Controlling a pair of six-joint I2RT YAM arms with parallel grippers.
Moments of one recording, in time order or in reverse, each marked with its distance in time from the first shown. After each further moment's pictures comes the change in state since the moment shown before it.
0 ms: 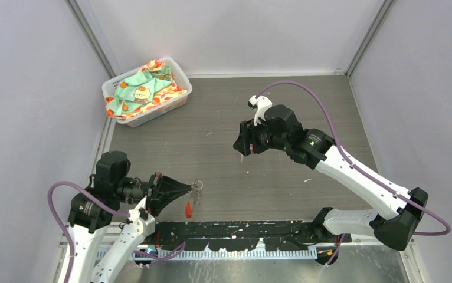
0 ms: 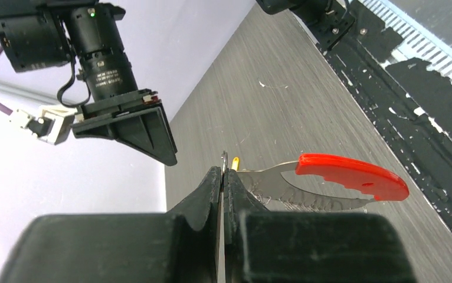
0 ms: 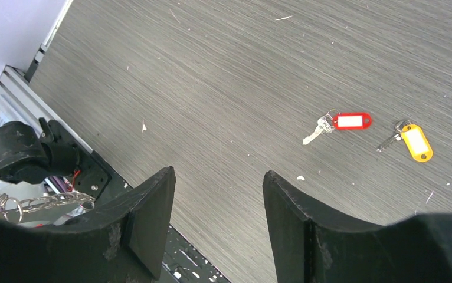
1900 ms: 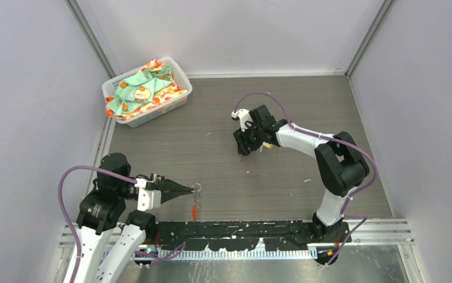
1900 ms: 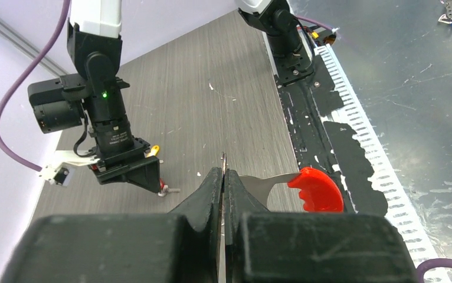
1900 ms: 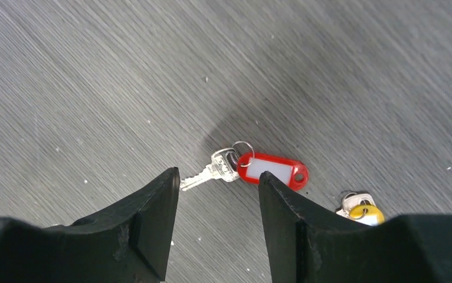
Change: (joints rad) left arm -0.002 -0.077 -0.157 0.286 -0.024 -0.704; right arm -0.242 0.560 -0.108 0.316 -0.222 -0.451
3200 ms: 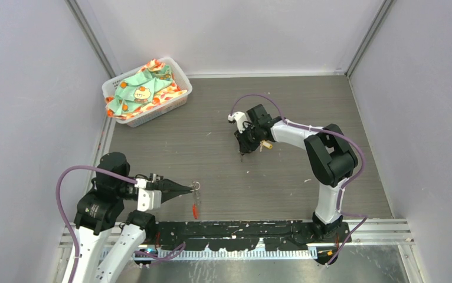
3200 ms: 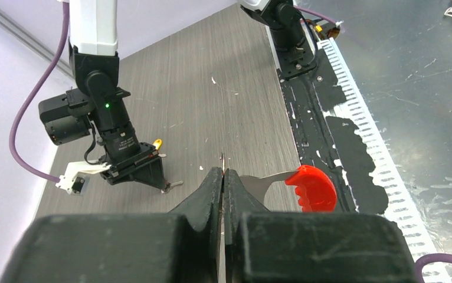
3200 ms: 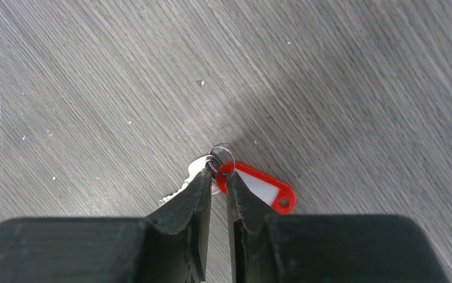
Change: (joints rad) left arm 0.000 0.016 0.046 -0.055 -0.023 0.026; right arm -0.027 0.144 0.075 -0.044 -0.104 -0.170
